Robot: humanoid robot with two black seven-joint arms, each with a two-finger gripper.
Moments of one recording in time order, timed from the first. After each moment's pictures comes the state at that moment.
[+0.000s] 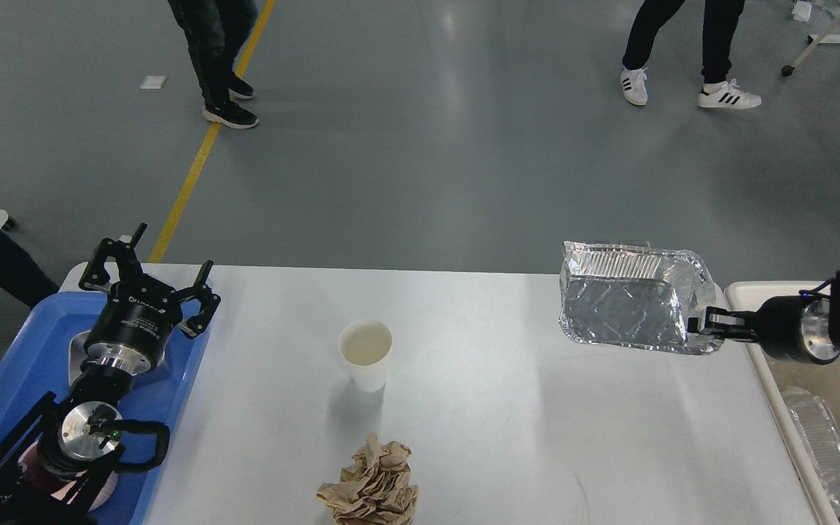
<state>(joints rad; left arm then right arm) -0.19 0.21 -1.26 -1.18 0.17 -0.18 -0.19 0.87 -0.93 0.17 1.15 -1.12 0.44 0.17</state>
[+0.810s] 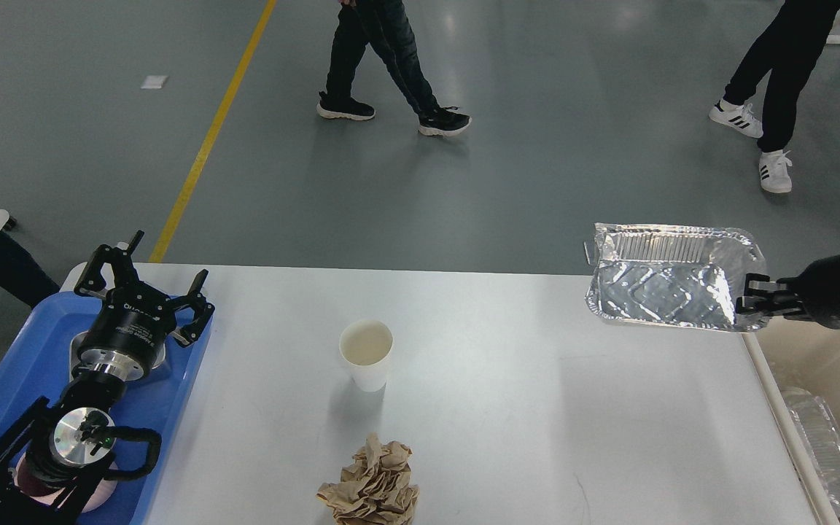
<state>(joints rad) -0.17 0.24 -1.24 -1.19 0.17 -0.16 -0.19 1.05 -1.00 0.18 1.38 -0.90 0.59 -0.28</state>
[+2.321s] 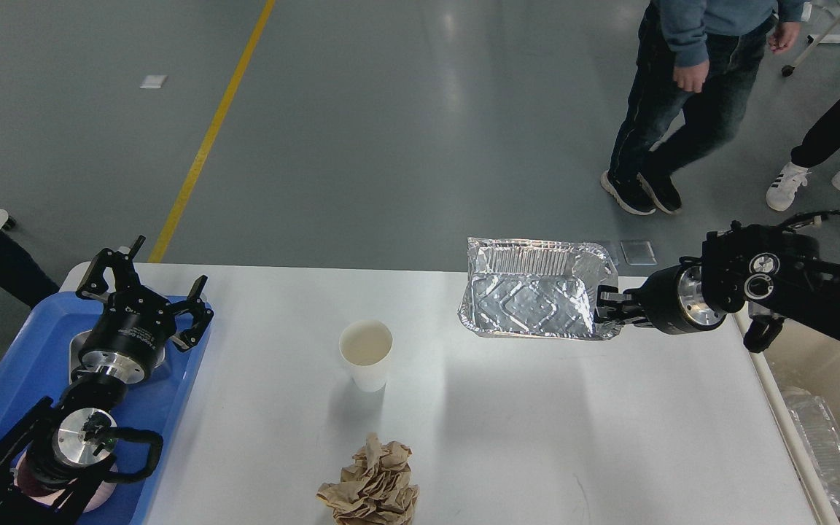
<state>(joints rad) -0.17 0.25 -1.22 -1.19 0.18 -0.12 -0.19 1.01 -0.68 0.20 1.31 -0.85 0.50 -0.36</state>
